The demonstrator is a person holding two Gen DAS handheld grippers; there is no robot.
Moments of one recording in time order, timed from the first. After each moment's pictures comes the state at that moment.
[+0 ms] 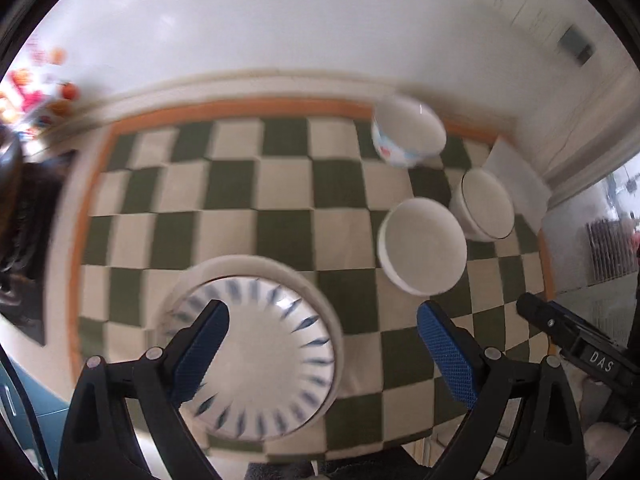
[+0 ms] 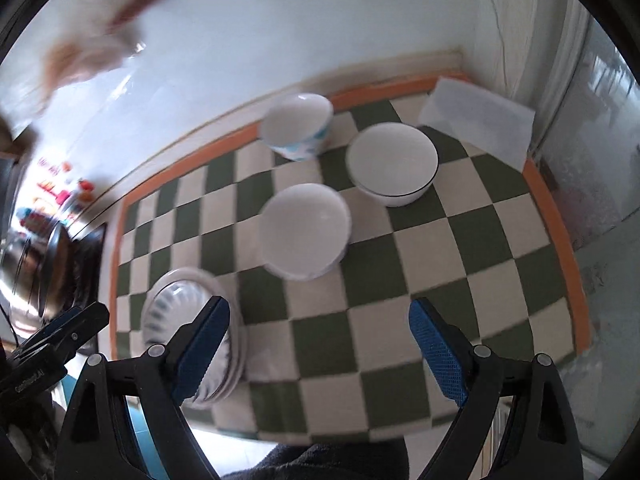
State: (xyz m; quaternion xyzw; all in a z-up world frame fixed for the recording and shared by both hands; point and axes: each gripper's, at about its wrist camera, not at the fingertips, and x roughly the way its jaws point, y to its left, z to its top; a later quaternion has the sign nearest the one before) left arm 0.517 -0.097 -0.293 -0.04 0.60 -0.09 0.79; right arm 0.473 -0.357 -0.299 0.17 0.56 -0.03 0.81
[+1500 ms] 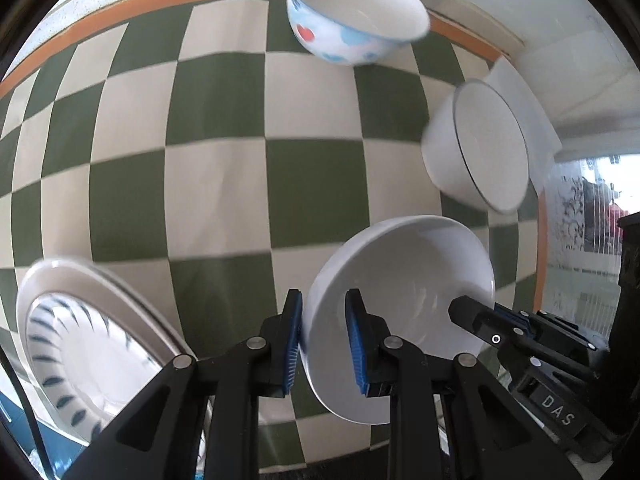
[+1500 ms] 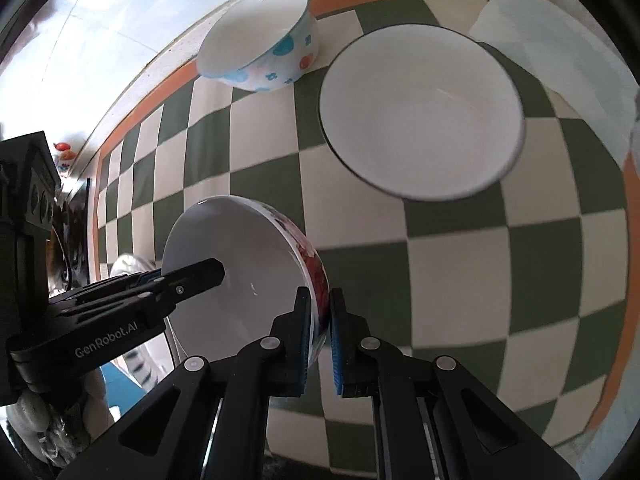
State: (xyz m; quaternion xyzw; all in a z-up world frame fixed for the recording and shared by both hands) left arm 0.555 -0.202 -0.395 -0.07 0.72 -0.14 0.68; right arm 0.557 -0.382 -0.406 0.17 0.67 0.07 0.71
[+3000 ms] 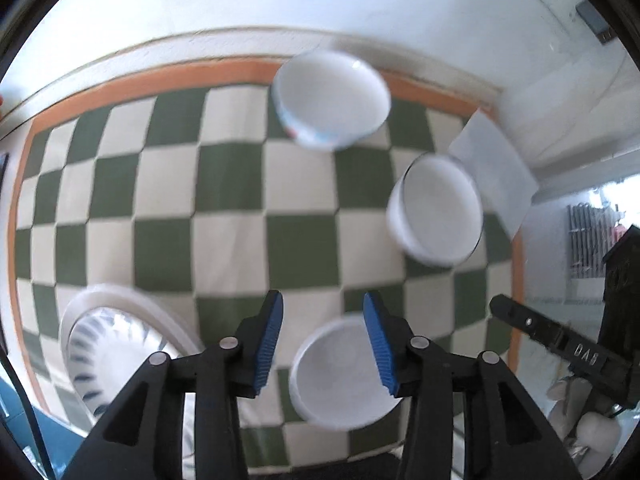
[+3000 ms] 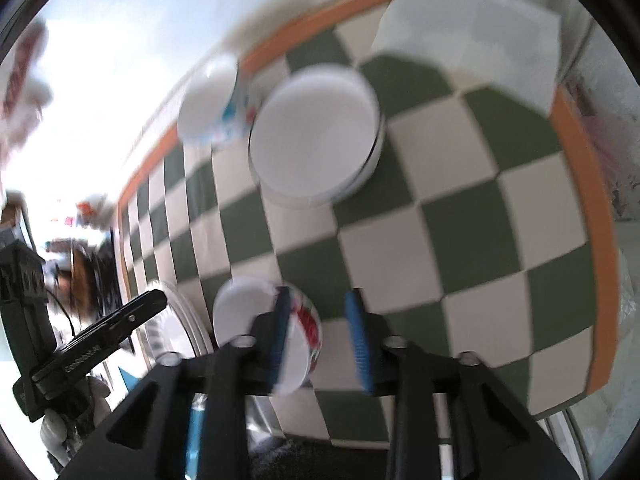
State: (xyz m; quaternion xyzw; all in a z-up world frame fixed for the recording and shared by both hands) left arm 0.576 -0.216 -0.318 -0.07 0.66 -0.12 0.74; right arm 0.537 -0.480 -0.364 0.28 0.63 0.03 0.73
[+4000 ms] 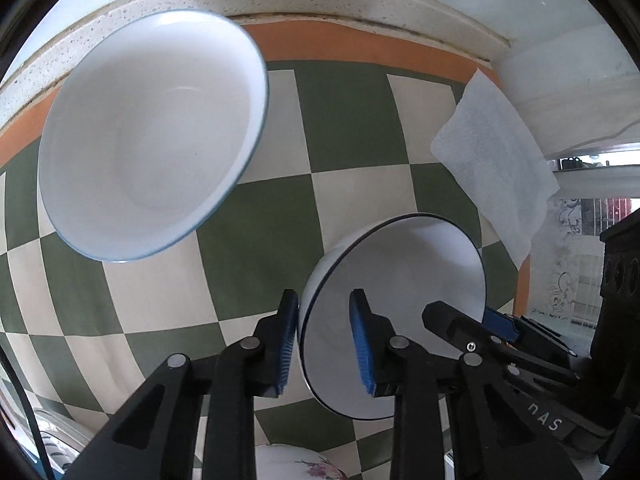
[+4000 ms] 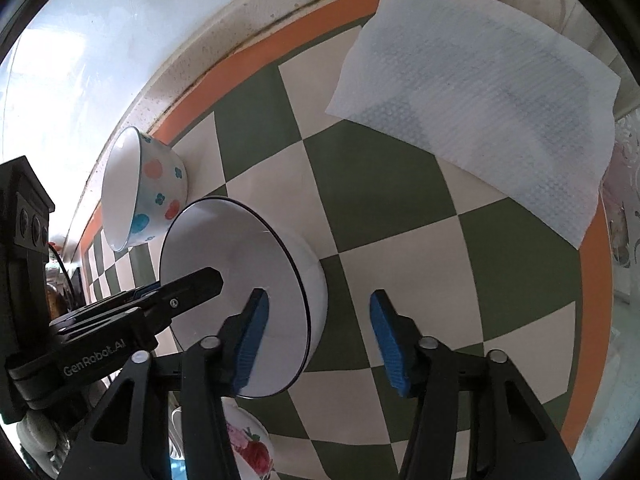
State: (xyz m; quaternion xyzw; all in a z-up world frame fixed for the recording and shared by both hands) left arm 0.670 -0.322 -0.414 -0.03 0.71 -0.18 0.68; right arm 0.647 -0.512 -0.442 0.25 0.66 0.01 0.71
